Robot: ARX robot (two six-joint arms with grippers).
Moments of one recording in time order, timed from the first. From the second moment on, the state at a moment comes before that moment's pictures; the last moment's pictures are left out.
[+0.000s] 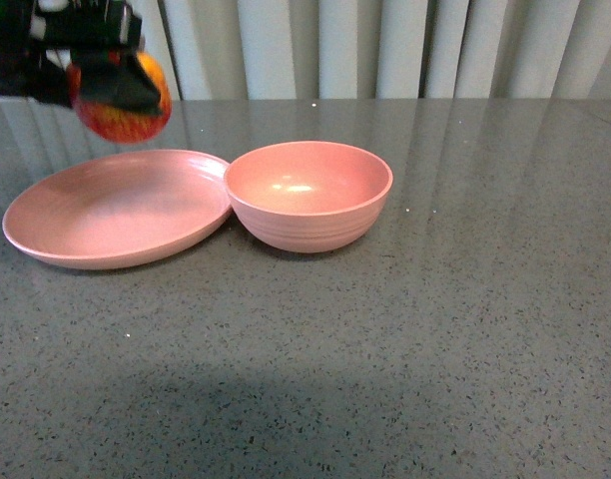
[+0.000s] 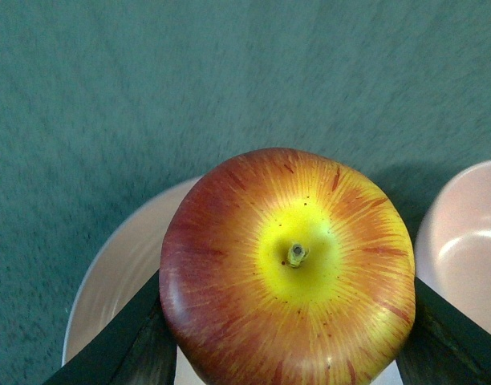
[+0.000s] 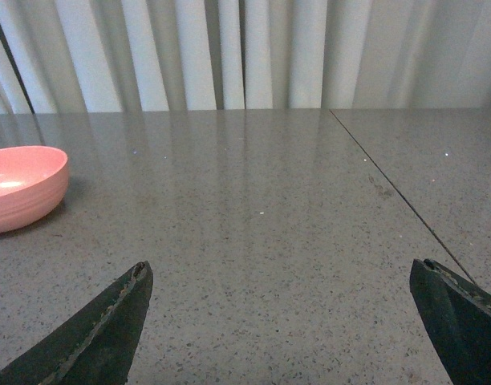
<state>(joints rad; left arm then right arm) -0.13 1.65 1.22 -0.13 0.15 0.10 0.00 0.00 0.01 0.00 0.00 0.01</state>
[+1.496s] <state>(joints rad) -0.43 1.76 1.26 -0.10 0.12 0.13 0.00 0.00 0.01 0.00 0.00 0.01</state>
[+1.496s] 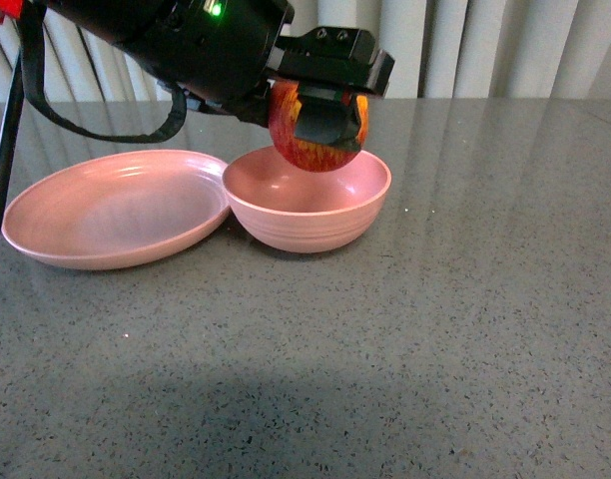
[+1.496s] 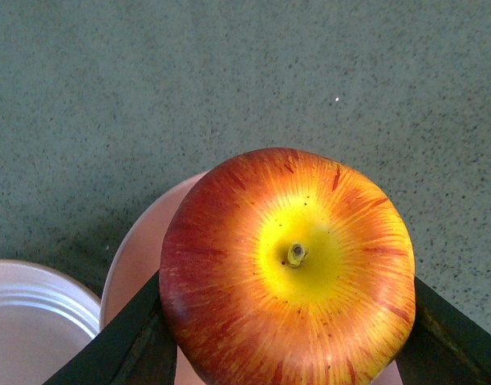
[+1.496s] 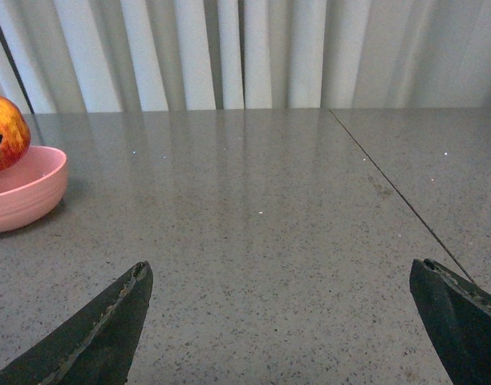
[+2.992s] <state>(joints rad) -0.41 1.83 1.25 -0.09 0.13 0.14 0.00 0.00 0.01 0.00 0.00 0.01</state>
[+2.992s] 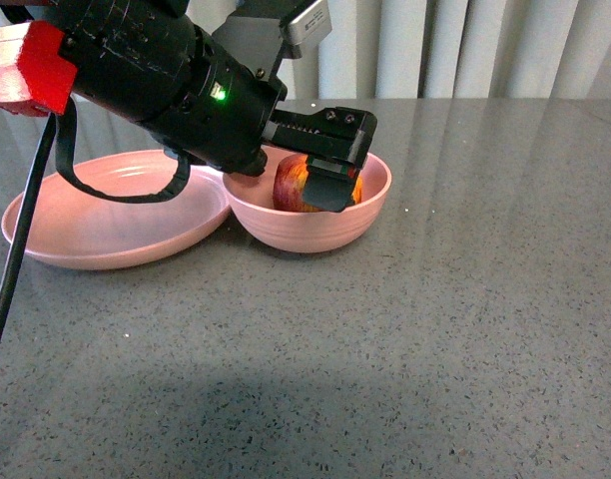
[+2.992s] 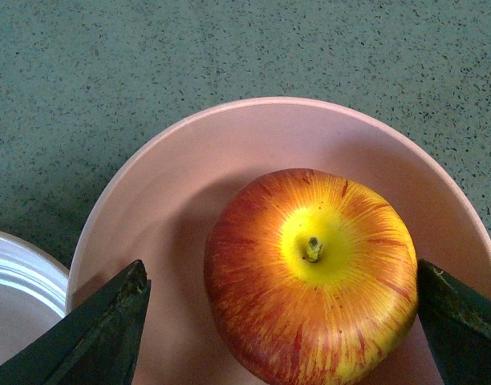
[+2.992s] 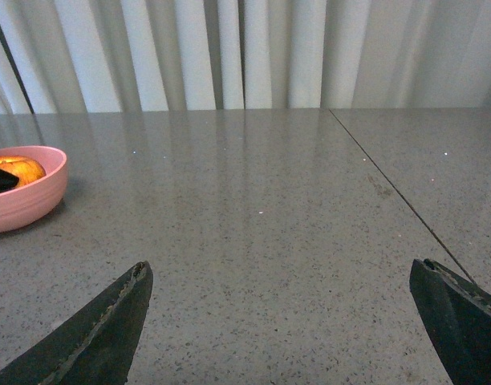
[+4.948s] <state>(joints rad) 0.01 0.96 0.66 0.23 0.04 0.07 0.00 0.00 0.01 0.00 0.00 0.01</state>
